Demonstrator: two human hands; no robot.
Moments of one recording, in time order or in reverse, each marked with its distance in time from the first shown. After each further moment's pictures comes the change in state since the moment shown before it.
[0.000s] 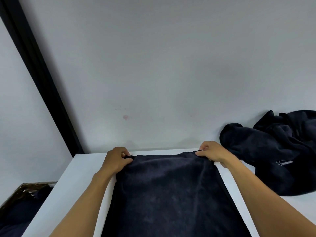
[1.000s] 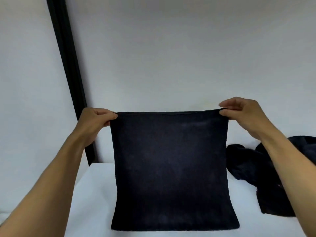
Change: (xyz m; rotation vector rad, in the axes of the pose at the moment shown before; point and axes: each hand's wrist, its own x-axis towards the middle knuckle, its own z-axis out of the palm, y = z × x) left_hand -0.063 0.091 -0.186 -0.669 0.336 0.230; right_hand -0.109 -0.134 -0.128 0.218 0.390 -0.620
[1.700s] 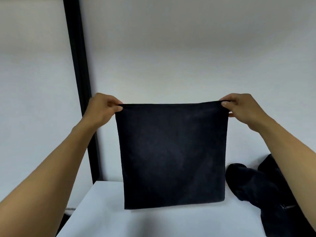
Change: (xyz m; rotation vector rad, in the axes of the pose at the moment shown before) left_hand 0.028 0.086 -0.006 0.469 0.118 0.334; right_hand 0.038 -0.060 -0.022 -0.073 0.040 -0.065
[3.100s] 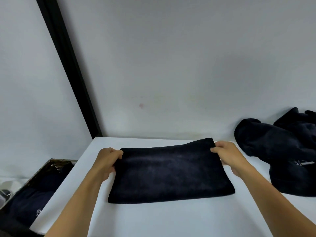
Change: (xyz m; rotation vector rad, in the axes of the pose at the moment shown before) left_hand -0.190 -0.165 0.121 -0.340 -0.308 -1.052; right_hand -0.146 0.185 0.139 0.108 -0.286 0.702
